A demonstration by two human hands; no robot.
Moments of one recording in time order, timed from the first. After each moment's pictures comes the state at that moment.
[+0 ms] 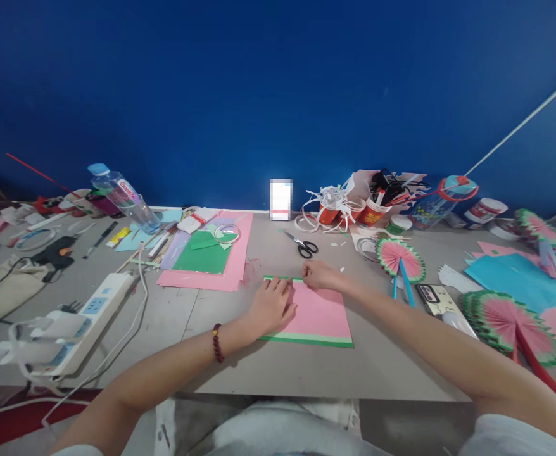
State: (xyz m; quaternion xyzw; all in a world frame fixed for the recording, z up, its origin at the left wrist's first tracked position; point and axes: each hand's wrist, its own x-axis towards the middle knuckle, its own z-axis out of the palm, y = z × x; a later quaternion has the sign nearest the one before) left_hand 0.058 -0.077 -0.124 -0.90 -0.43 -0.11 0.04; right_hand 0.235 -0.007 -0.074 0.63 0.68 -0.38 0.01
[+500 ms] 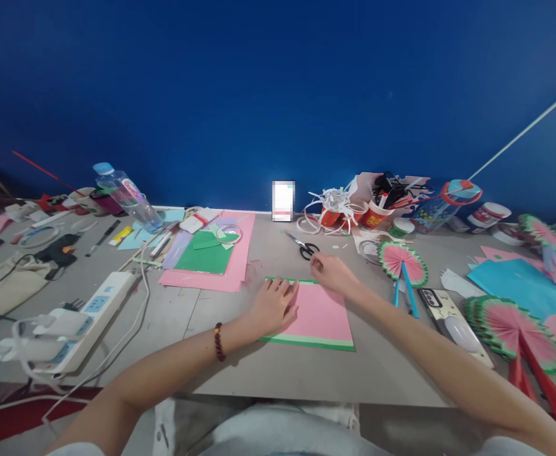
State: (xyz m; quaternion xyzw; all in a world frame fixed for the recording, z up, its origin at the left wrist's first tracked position) left_hand 0.056 -0.076 -0.122 -0.90 -0.42 -0.11 0.03; right_hand 0.254 -0.016 -0.067 0.61 0.76 -0.20 -0.08
